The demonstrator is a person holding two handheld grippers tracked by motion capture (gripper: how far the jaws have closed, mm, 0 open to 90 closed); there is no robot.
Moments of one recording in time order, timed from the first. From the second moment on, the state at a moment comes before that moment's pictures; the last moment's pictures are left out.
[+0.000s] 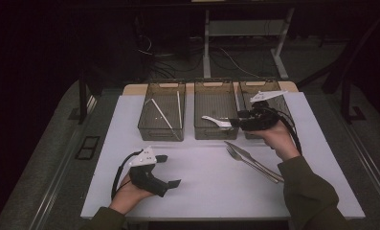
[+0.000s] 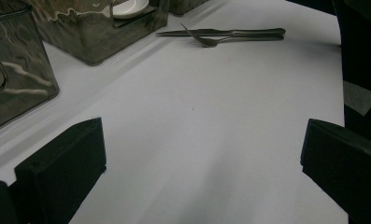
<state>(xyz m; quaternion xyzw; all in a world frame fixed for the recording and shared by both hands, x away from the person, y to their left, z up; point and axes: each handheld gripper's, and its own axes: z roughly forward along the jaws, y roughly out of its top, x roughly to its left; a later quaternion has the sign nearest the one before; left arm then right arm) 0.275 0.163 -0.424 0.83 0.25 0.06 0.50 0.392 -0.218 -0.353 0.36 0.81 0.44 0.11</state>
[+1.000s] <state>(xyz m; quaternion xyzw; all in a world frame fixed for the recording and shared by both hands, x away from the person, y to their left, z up) 0.275 0.163 -0.424 0.83 0.25 0.06 0.50 0.328 -0.253 -0.365 0.33 0.84 0.42 0.09</state>
